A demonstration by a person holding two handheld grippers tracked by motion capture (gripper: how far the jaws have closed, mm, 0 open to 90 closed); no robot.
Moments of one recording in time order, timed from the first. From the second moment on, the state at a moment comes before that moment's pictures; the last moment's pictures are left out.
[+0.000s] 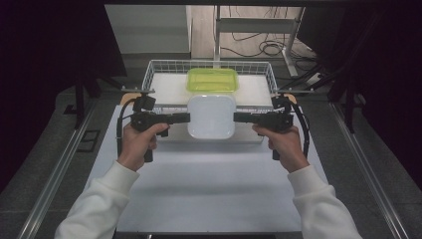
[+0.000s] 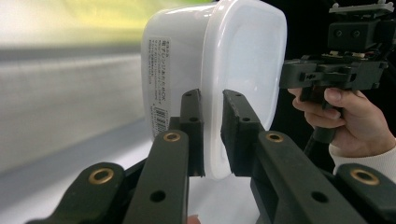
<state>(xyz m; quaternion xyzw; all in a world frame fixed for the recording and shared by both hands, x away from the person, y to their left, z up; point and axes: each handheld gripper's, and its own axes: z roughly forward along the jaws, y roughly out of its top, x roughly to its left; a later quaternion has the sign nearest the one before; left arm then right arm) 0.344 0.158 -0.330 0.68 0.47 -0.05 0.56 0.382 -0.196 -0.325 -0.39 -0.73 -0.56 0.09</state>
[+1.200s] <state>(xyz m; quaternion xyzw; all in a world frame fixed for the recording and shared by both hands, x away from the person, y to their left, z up) 0.418 0.171 -0.261 0.67 0.46 -0.04 0.58 0.452 -0.182 -0.247 -0.38 -0.72 -0.57 0.08</state>
